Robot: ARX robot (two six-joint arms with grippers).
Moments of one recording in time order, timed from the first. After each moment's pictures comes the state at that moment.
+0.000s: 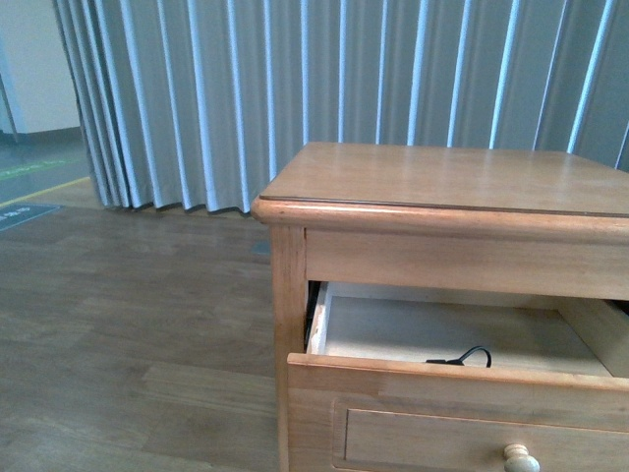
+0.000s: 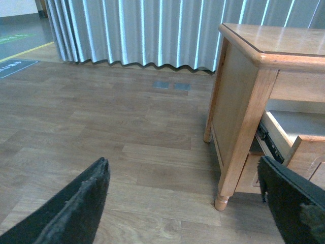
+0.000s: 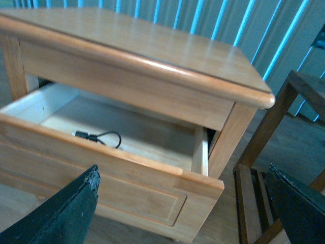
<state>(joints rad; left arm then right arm) 0.00 0.00 0.01 0.00 0.00 -0.01 -0.16 0.49 0.06 0.39 -0.25 -0.26</state>
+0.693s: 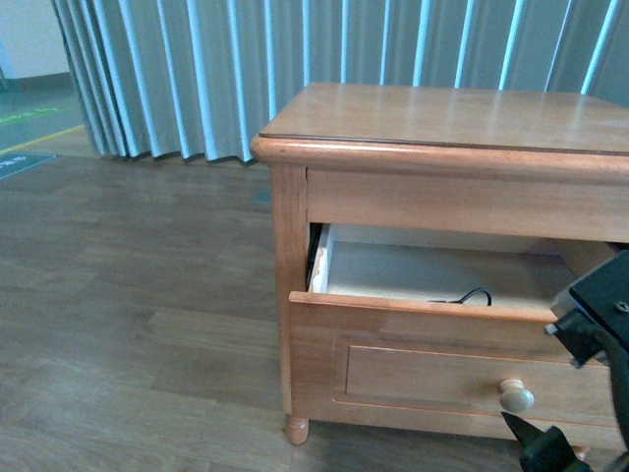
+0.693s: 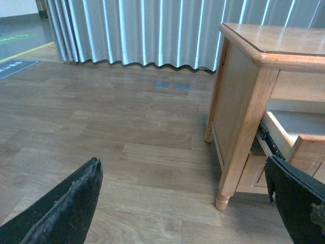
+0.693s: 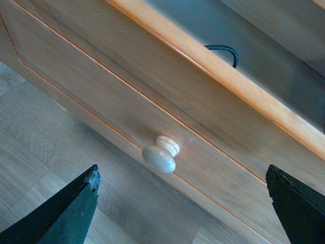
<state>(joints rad) 0.00 0.00 0.01 0.00 0.00 0.00 0.22 1.64 0.37 0.77 -0.04 -0.41</state>
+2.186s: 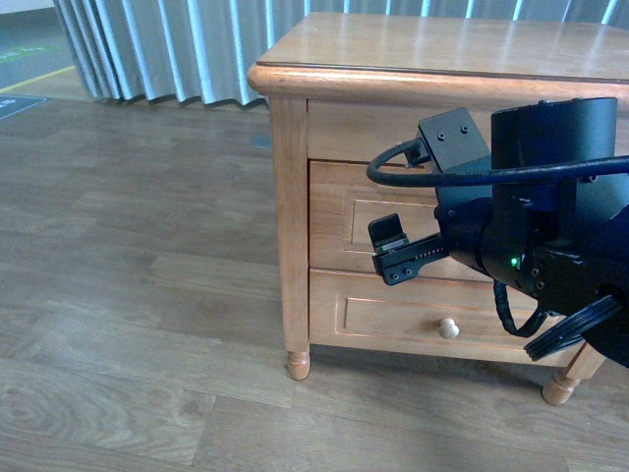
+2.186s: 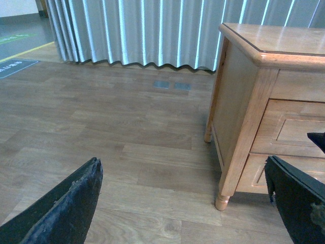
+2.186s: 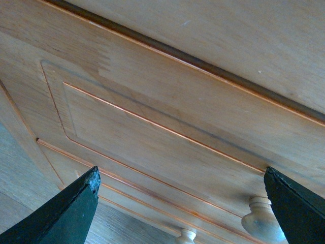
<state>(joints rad) 0.00 0.00 0.01 0.00 0.00 0.00 0.31 2.16 1.00 0.79 0.15 -0.20</state>
